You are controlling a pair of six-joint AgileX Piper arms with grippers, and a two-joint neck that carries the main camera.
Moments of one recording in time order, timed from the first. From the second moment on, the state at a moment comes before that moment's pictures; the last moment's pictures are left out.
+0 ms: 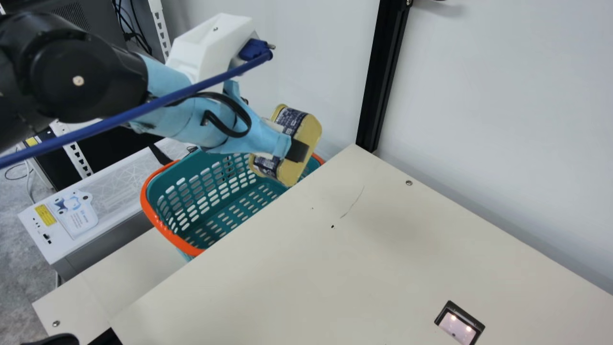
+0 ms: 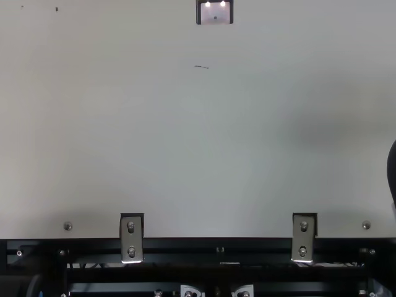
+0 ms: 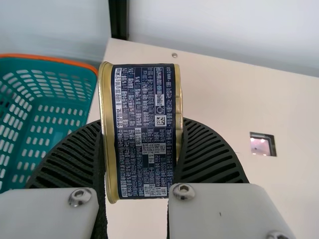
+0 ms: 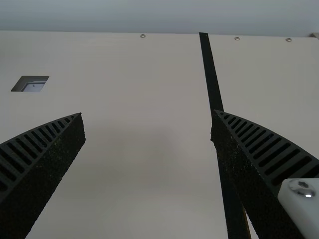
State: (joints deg) left arm 3.6 62.9 -65.0 -4.6 52.8 -9.4; right arm -4.0 13.5 -20.2 4.9 38.2 -6.5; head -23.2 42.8
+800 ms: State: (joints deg) left arm 2.7 62.4 -65.9 -16.3 57.3 -15.9; right arm -4.0 13.5 -20.2 4.9 38.2 -6.5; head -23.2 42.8
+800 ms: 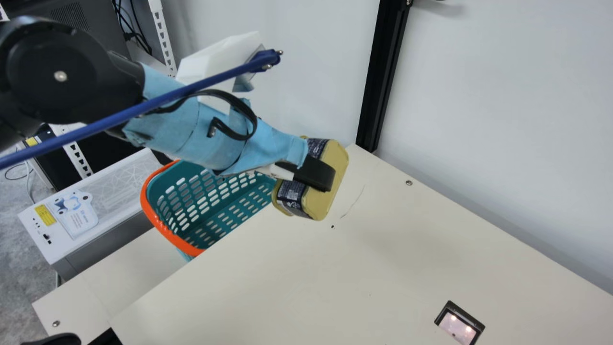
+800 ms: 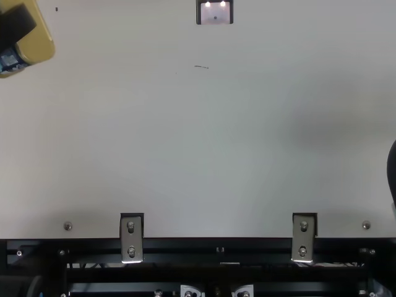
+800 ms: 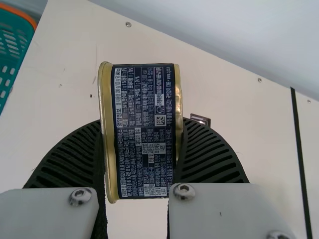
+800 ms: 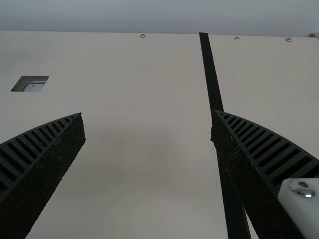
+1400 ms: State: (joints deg) left arm 8.3 62.6 -65.6 -29.5 61.0 -19.1; right arm -4.0 13.5 -20.2 5.0 38.2 -6.5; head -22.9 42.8
